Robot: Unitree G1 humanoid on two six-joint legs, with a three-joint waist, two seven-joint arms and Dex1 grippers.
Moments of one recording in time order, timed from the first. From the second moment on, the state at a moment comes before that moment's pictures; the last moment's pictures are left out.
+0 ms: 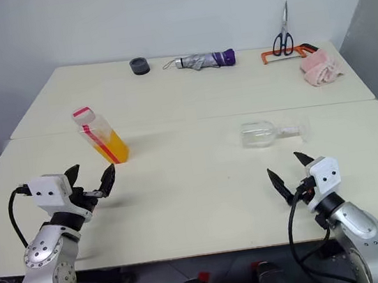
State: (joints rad) left arm -0.04 0.41 0.36 -0.13 -0.33 0.16 -0.38; right arm 0.19 -0.35 -0.10 -0.45 0.29 0.18 0.41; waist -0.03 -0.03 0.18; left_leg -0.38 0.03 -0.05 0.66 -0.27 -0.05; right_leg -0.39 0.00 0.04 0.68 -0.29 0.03
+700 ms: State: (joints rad) left arm -0.10 0.43 0.36 -0.06 -0.34 0.19 -0.38; right arm 0.18 -0.45 -0.06 -0.53 0.34 0.25 0.53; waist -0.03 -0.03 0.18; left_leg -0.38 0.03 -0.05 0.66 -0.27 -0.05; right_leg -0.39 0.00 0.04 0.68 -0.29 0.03
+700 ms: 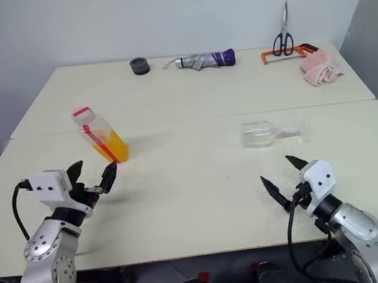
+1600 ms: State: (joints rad) left arm -0.36 0.47 0.32 0.10 -0.30 0.29 -0.33; right arm 0.06 -0.57 -0.03 -0.54 0.47 0.40 0.69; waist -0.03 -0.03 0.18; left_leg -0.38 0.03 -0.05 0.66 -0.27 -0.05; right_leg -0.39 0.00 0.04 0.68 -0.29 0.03
